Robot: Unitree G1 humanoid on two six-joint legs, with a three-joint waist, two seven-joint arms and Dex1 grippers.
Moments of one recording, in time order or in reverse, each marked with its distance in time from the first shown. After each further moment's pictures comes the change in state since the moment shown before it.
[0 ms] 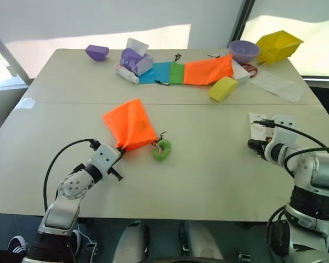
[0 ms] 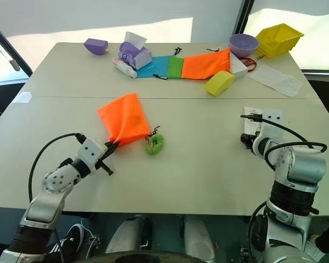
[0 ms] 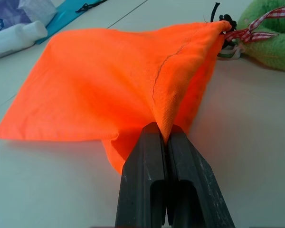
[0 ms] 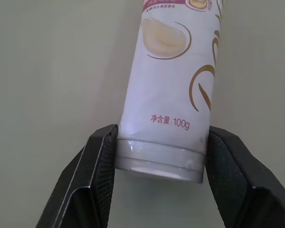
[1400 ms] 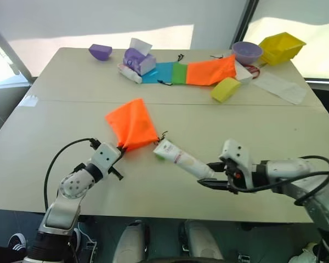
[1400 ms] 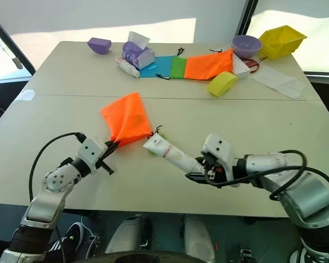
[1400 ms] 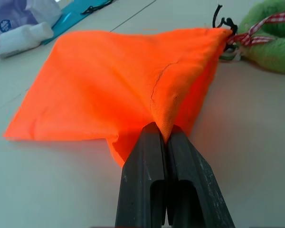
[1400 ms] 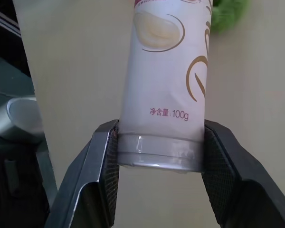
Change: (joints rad) left arm -0.009 -0.007 0.003 -0.025 -0.003 0.018 -0.005; right arm 0.250 -0.358 0.481 -0.376 0.298 -0.440 0.671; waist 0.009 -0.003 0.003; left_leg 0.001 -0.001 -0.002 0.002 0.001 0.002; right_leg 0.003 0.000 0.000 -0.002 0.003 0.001
